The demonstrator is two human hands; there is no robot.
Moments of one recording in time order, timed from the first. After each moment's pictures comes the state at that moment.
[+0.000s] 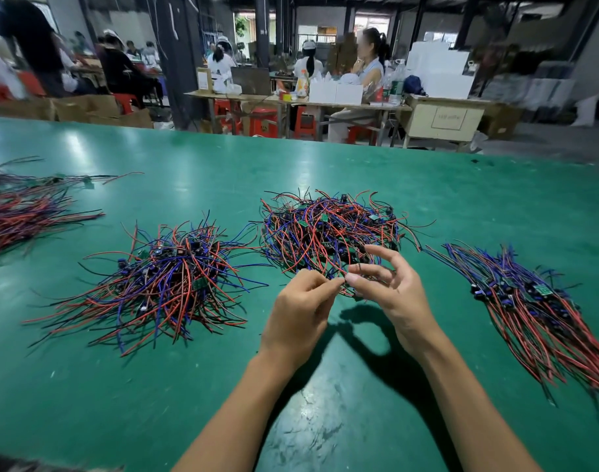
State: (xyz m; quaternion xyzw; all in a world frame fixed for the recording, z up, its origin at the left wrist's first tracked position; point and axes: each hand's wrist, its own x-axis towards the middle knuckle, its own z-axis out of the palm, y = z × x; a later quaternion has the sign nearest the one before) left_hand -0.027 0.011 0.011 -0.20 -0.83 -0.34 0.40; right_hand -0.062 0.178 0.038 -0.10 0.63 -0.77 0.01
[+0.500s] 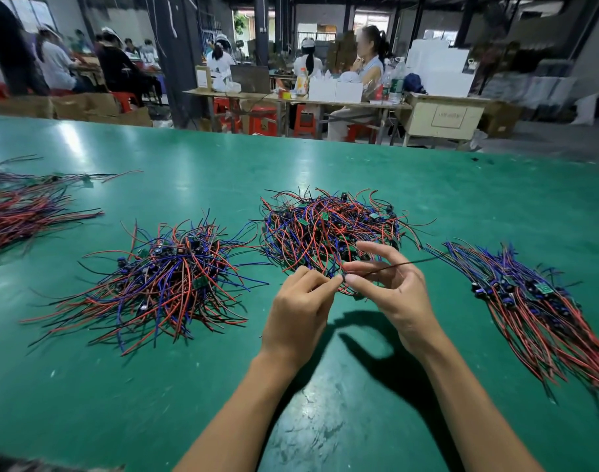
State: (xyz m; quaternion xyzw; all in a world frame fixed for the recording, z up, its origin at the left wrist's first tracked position) left_hand -0.023 0.012 0.015 -0.20 -0.83 -0.28 0.43; right_hand -0.060 0.178 0.038 -0.17 0.67 -0.72 -0.05
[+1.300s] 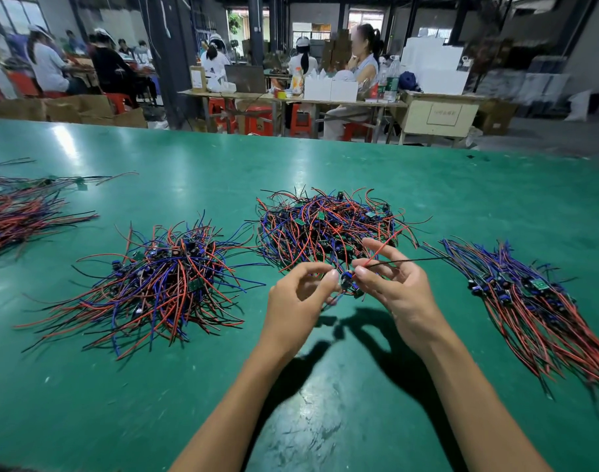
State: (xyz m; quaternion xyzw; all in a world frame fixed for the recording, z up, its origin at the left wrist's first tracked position) left_hand -0.021 0.018 0.028 -0.01 -0.70 -0.71 0.12; right_hand -0.062 0.184 0.044 -0.10 0.60 -0.79 0.01
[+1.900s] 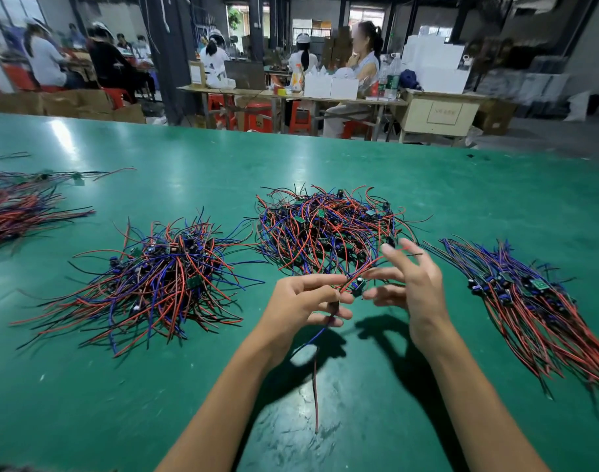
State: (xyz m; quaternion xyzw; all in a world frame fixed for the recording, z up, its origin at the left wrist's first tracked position) left_hand -0.016 0.011 0.040 -0.01 -0.62 -0.78 -0.06; right_hand -0.060 0.189 0.053 0.03 0.65 -0.76 -0.03
